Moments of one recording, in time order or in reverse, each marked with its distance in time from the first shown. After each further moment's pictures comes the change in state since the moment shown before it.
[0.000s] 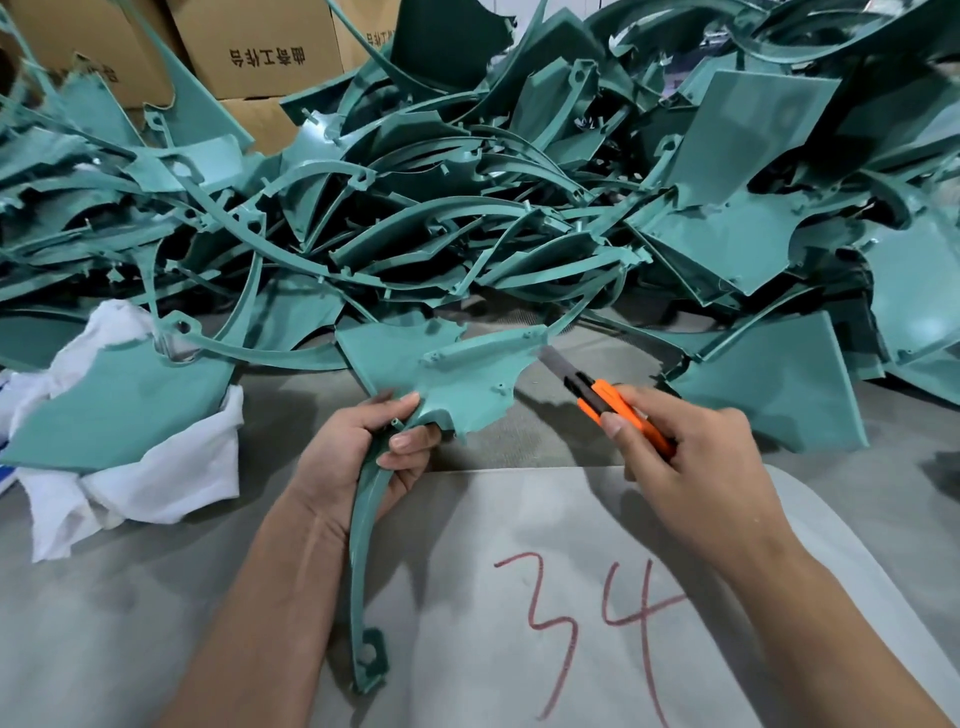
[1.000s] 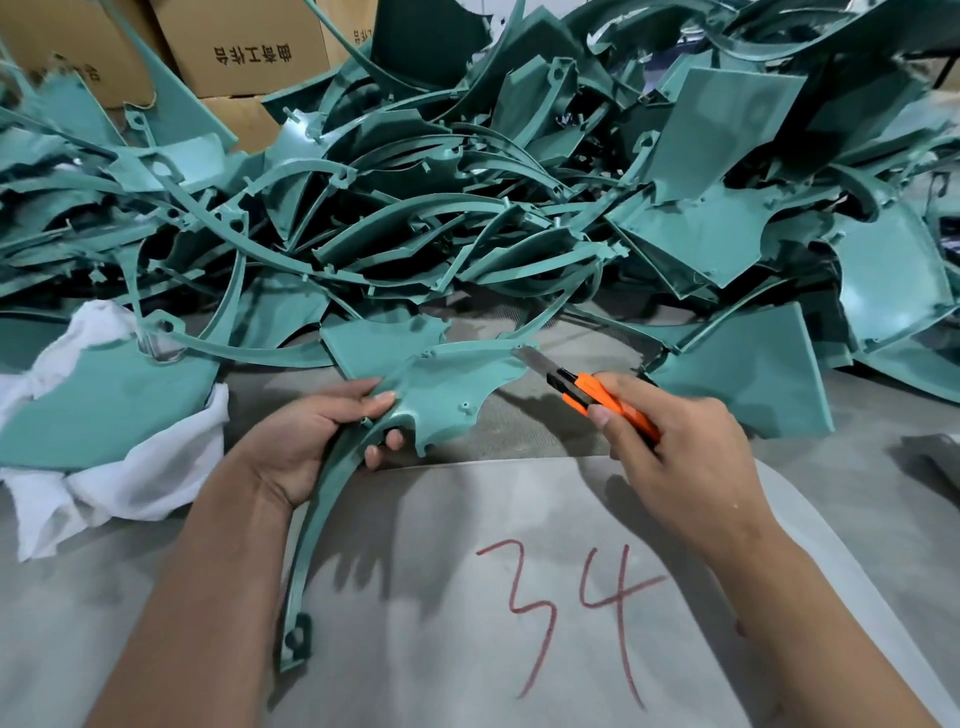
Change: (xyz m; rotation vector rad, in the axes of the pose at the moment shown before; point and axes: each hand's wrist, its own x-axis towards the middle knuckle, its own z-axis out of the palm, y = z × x) left_hand -0.002 0.030 -0.013 0.494 0.083 -0.061; right_hand -0.001 -0.007 -0.011 -0.139 -0.002 -0.029
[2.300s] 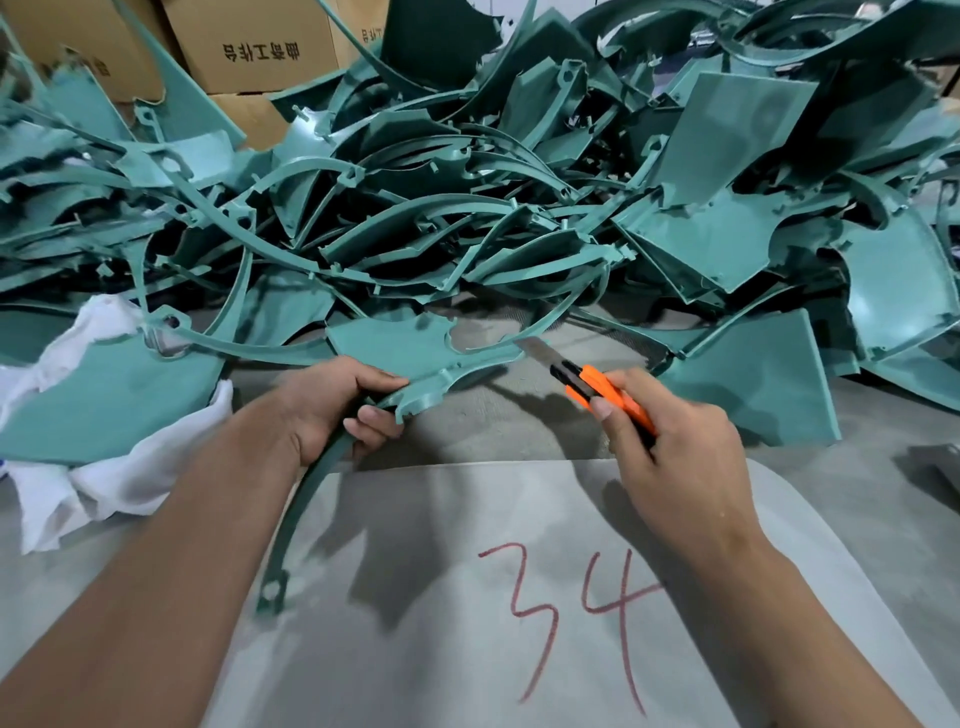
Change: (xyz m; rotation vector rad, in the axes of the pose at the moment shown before) left_hand 0.036 0.021 -0.009 0.001 -0.080 -0.366; right_hand 0.000 -0.001 0.012 0.033 0.088 0.029
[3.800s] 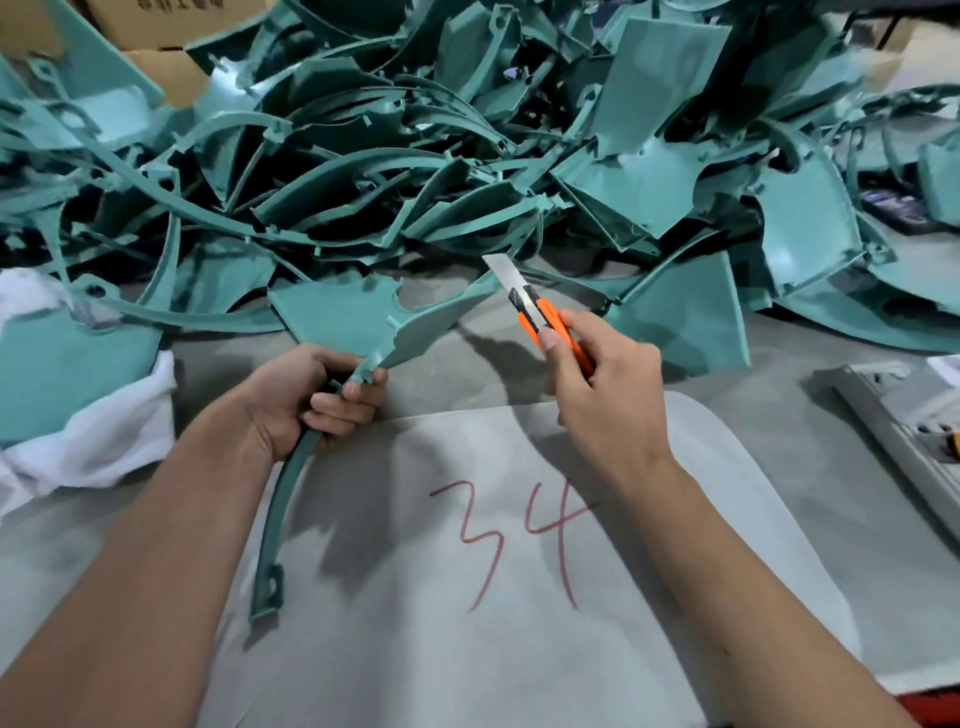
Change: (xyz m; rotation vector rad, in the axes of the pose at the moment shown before) left_hand -0.012 -0.024 0.031 -0.065 -0.117 -0.024; right_hand 0.001 -0.002 0.012 0.221 0.136 0.127
